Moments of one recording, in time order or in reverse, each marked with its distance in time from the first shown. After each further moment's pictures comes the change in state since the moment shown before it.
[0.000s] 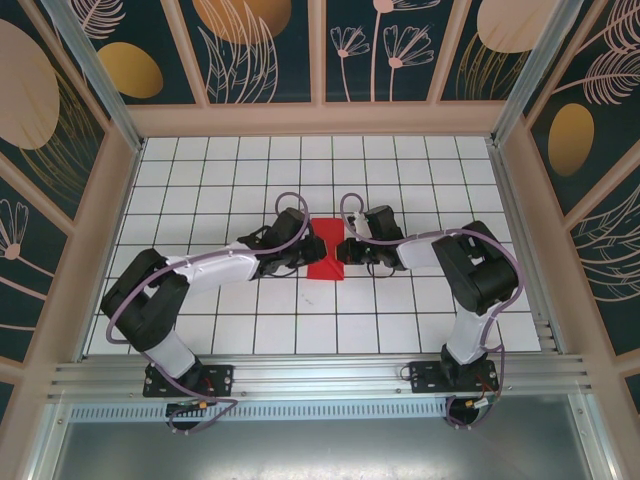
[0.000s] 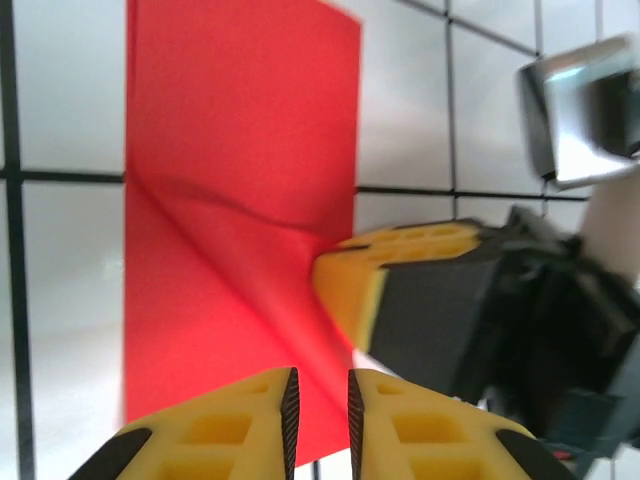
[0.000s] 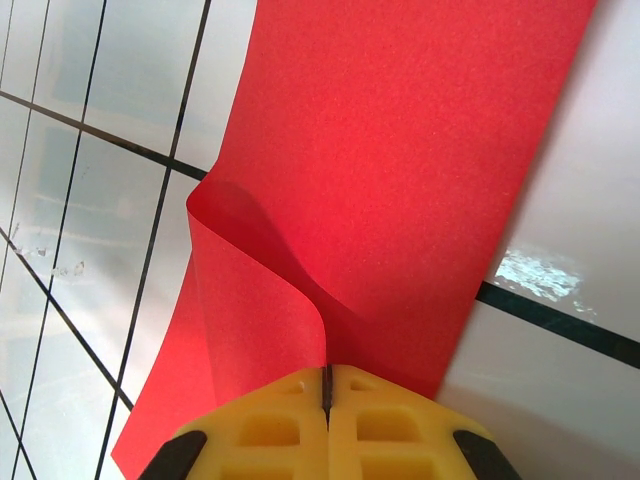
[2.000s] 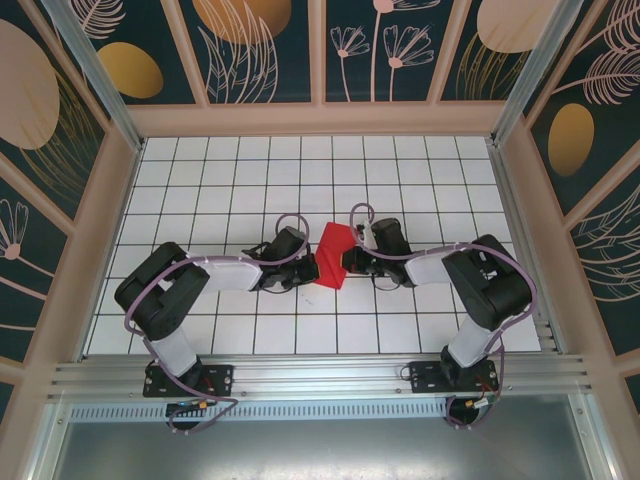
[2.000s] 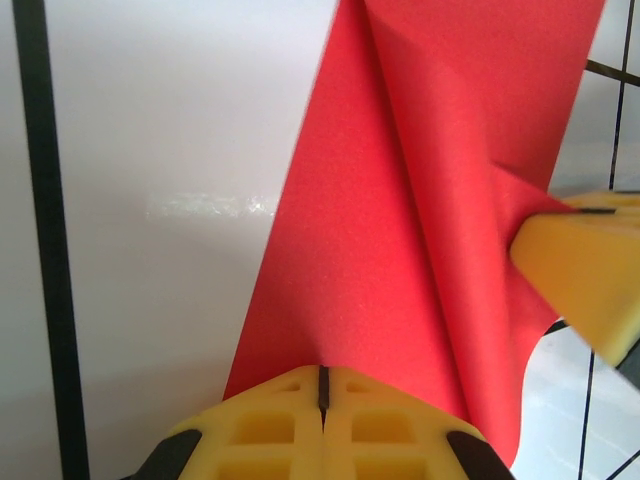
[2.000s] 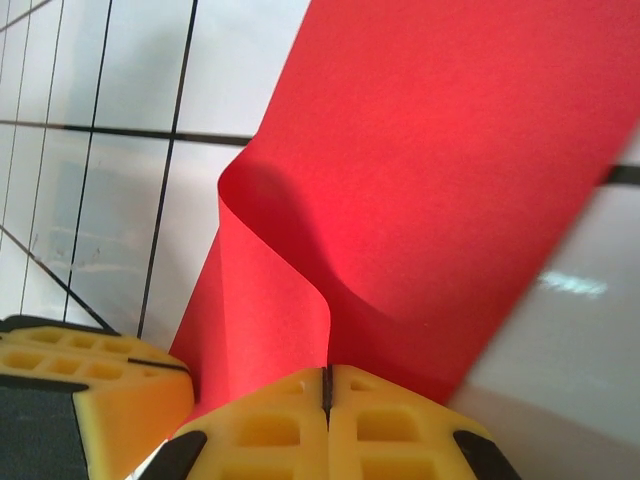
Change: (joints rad) left arm 0.003 0.091 -0.140 0.101 0.088 -0.011; right arm 0.020 -0.121 -0.166 0.119 0.066 0.138
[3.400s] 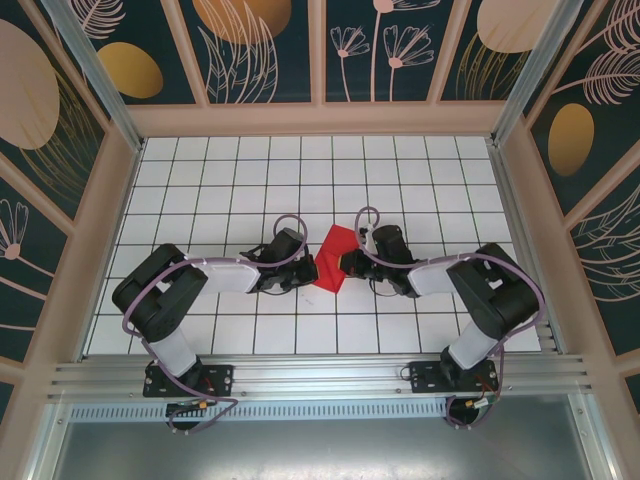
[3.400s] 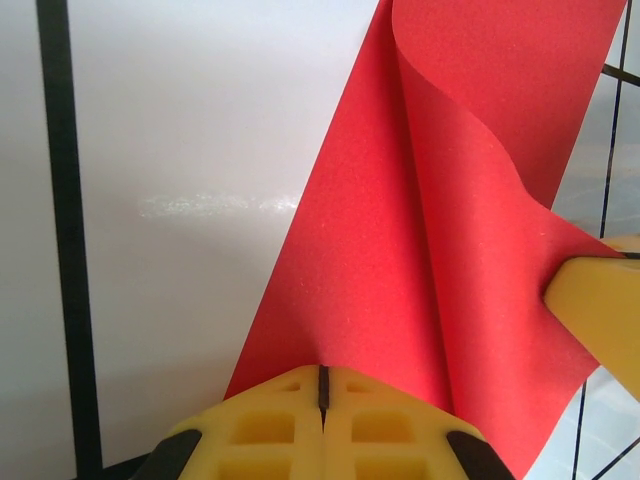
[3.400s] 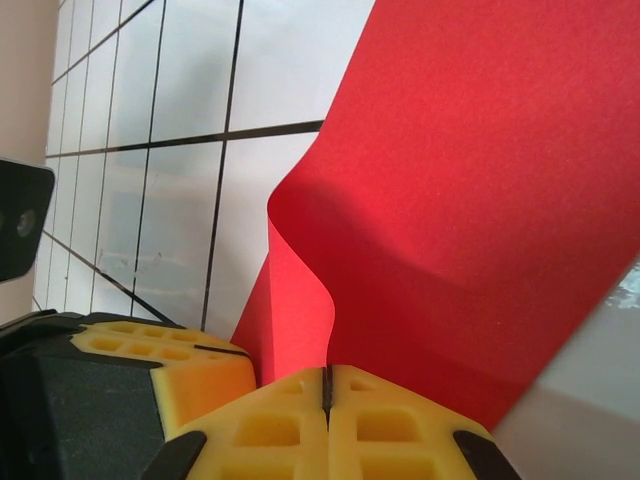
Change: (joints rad) left arm 0.001 -0.017 -0.029 0.023 0.006 -0.016; right arm 0.044 -0.058 -0.087 0.116 0.012 0.159
